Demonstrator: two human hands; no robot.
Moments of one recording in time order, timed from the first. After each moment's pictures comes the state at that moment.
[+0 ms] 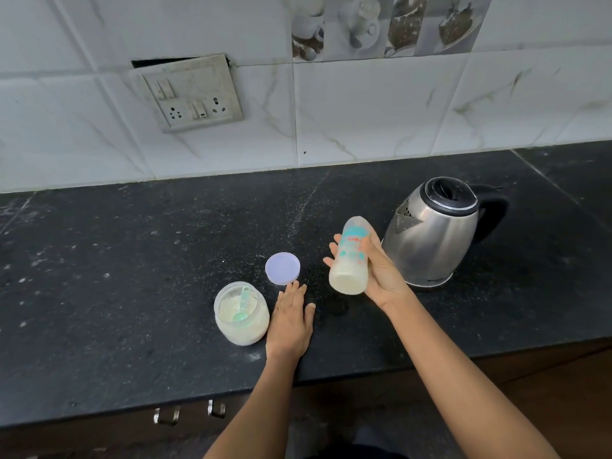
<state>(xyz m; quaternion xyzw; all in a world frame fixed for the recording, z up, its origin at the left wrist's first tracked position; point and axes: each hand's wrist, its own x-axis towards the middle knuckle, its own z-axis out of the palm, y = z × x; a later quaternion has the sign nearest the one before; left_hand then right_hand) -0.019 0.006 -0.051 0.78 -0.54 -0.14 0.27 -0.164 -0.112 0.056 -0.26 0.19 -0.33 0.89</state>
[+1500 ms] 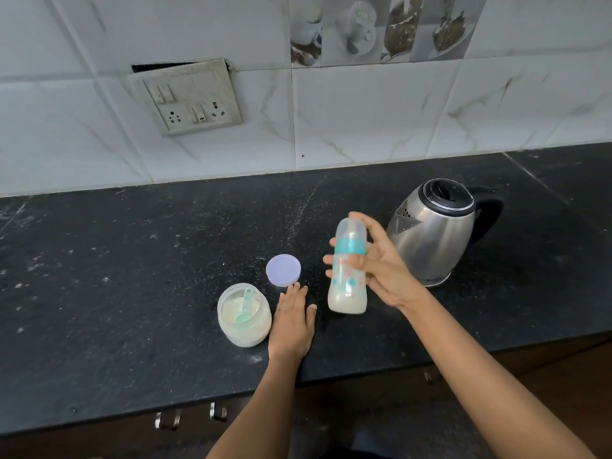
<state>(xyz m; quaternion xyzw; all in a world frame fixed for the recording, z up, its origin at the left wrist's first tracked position) -0.018 0.007 -0.048 0.78 -0.55 -0.15 0.27 -0.169 -0.100 0.088 -0.49 0.21 -0.34 0.78</state>
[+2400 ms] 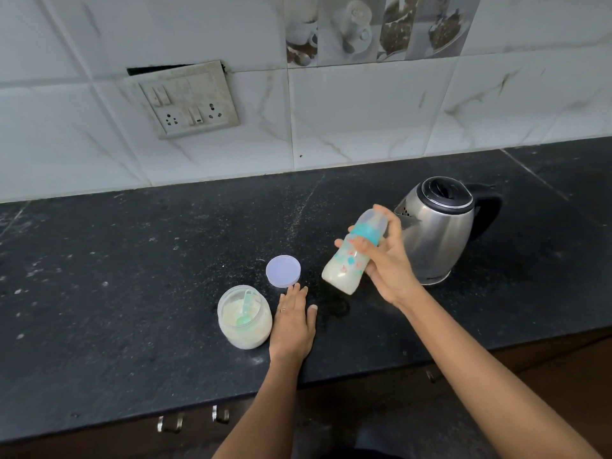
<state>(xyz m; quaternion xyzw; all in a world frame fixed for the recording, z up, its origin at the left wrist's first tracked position) -0.018 0.005 -0.050 0.78 -0.54 -0.15 0.27 -0.170 -0.098 0.094 -0.46 0.25 -0.42 0.75</state>
